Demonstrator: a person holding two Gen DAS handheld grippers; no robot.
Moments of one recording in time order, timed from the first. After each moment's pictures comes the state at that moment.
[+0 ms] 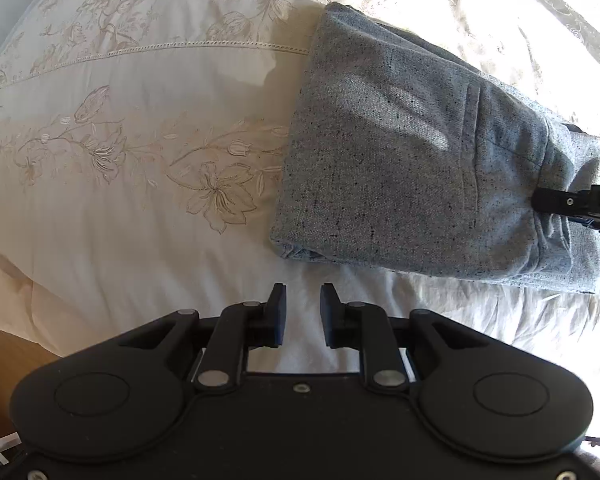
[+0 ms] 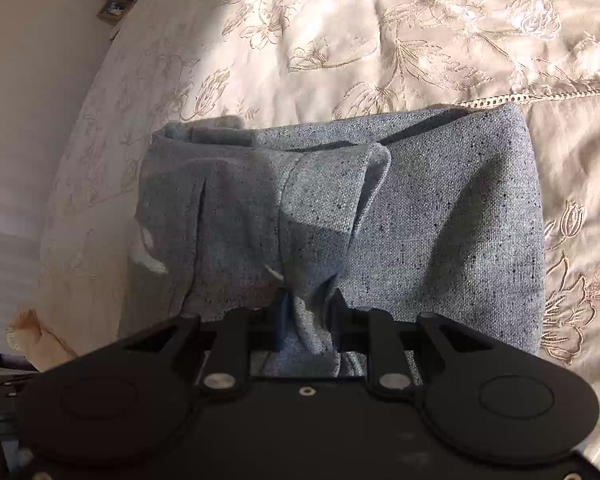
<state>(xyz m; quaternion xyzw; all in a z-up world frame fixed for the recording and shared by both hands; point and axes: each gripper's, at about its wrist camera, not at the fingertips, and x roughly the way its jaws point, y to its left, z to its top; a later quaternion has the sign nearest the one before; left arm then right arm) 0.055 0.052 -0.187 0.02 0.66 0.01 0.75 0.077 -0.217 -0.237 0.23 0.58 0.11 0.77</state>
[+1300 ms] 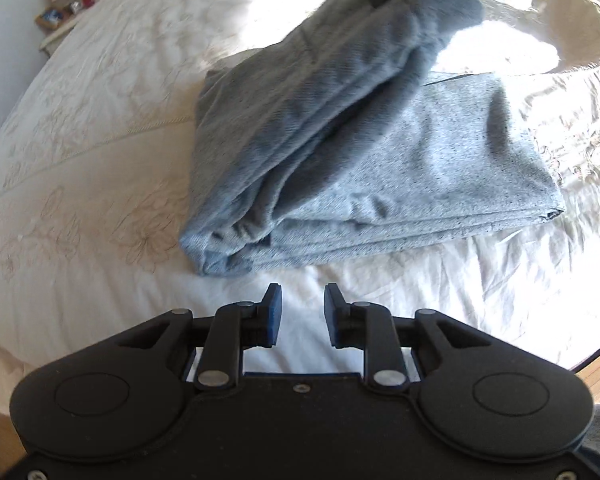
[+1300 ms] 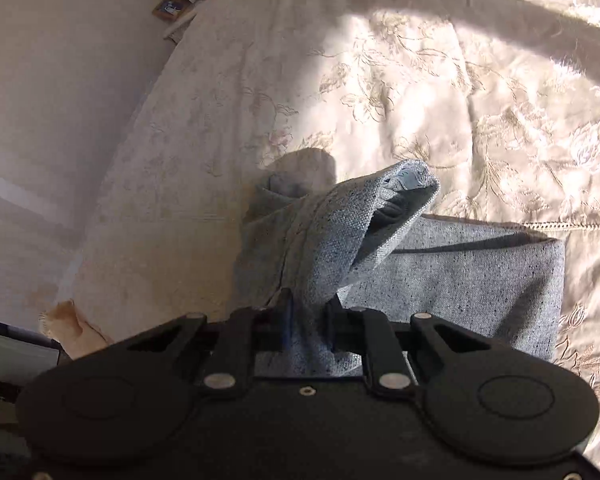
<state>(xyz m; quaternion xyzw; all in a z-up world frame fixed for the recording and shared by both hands) -0.021 -0.019 -0.201 0.15 0.52 -0.10 0.83 0.102 -0.175 -0.127 0.18 0.55 0.17 0.80</state>
